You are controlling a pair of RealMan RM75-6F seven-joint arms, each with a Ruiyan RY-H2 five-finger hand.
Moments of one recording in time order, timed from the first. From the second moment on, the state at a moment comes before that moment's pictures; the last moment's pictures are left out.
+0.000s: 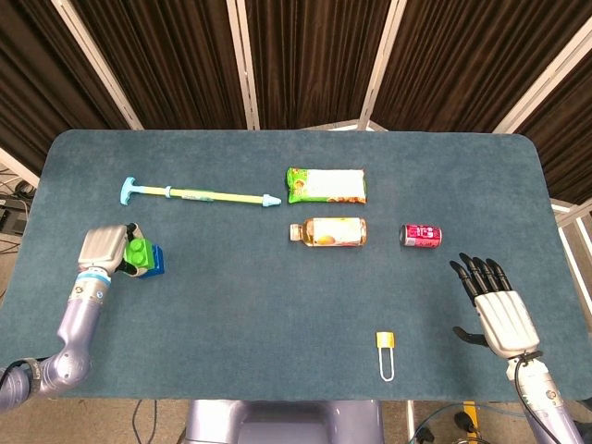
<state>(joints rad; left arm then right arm) -0.67 -1.34 -0.18 -1.52 0.63 0.98 0.50 0.23 -1.12 0.02 -1.70 -1.52 1.36 -0.16</state>
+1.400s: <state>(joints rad) -0.61 -1.20 -0.15 -1.66 0.77 1.05 0.38 0.22 -1.12 0.03 -1.70 -1.53 1.35 -0.16</state>
